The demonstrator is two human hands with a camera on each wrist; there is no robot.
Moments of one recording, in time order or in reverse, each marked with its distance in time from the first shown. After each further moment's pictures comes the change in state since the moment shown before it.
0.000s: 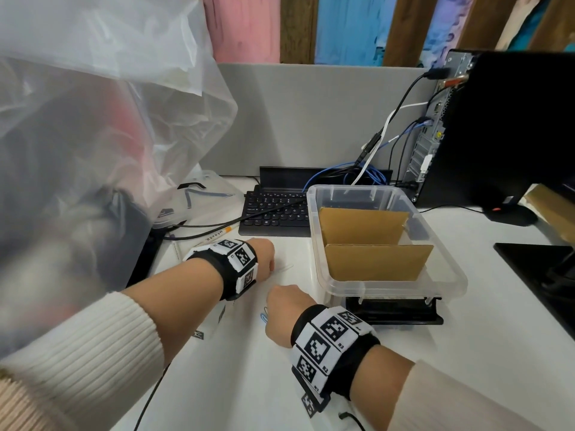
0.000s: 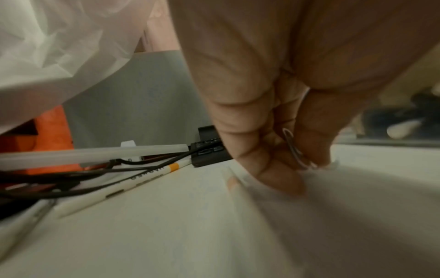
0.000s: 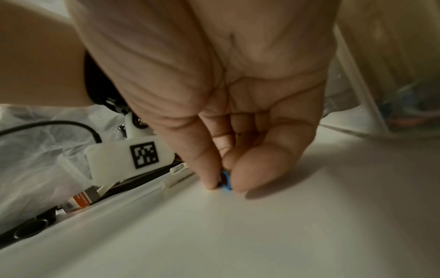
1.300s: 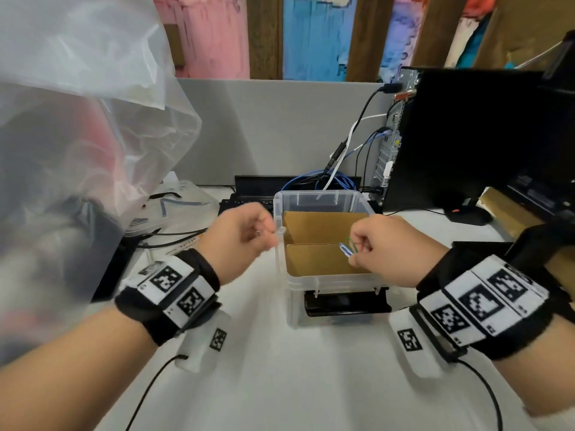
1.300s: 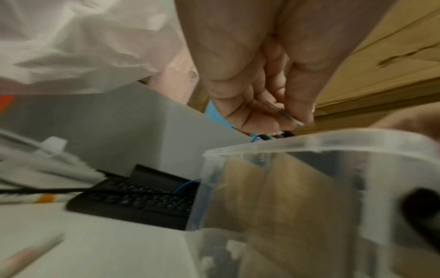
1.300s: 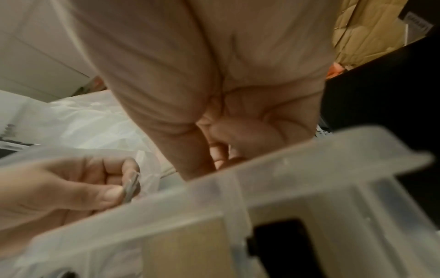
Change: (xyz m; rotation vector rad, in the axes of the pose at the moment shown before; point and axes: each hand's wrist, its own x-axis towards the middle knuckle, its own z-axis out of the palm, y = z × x) left_hand -0.085 0.046 -0.029 -0.911 0.567 0.352; right_hand -0.102 0.118 -0.120 -0.015 0.470 -0.065
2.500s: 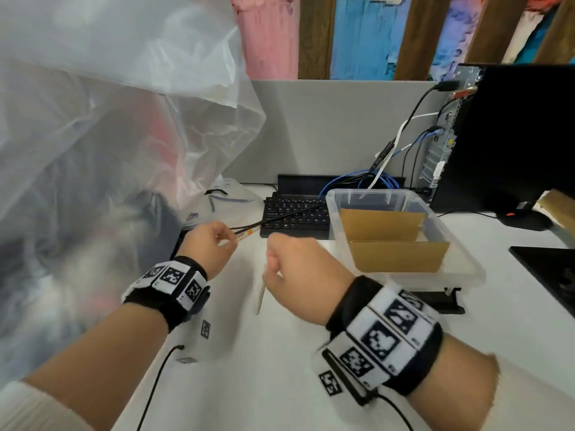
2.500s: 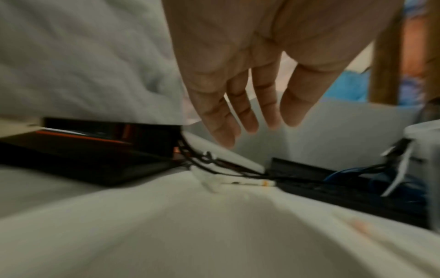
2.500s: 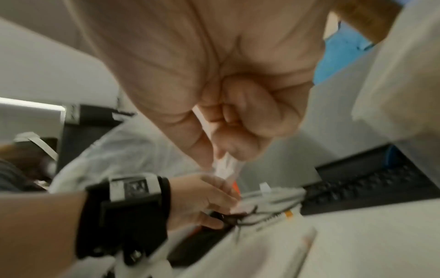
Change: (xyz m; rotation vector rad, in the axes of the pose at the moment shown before) left_hand -0.023 -0.108 -0.088 0.445 0.278 -0.328; right_hand 0.012 -0.157 0.078 0.182 -0.040 -0.246
